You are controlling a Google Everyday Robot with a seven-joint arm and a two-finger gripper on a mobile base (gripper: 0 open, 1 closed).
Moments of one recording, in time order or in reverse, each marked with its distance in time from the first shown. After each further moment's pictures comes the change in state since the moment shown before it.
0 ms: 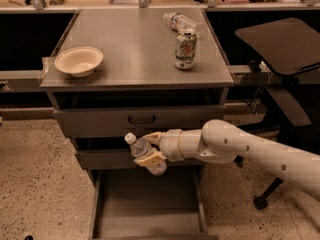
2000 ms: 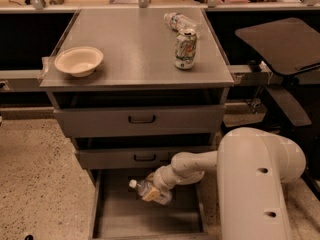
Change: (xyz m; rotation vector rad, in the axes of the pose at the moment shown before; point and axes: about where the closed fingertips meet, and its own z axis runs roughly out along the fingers) arm 0.285 0.026 0.136 -0.149 0.434 -0.006
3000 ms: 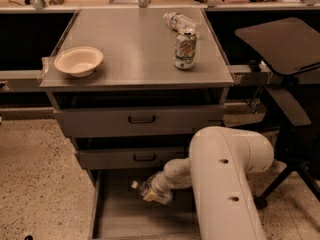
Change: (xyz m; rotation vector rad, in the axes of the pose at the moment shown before) arm 0.043 -0.018 0.054 0.081 0.125 0.033
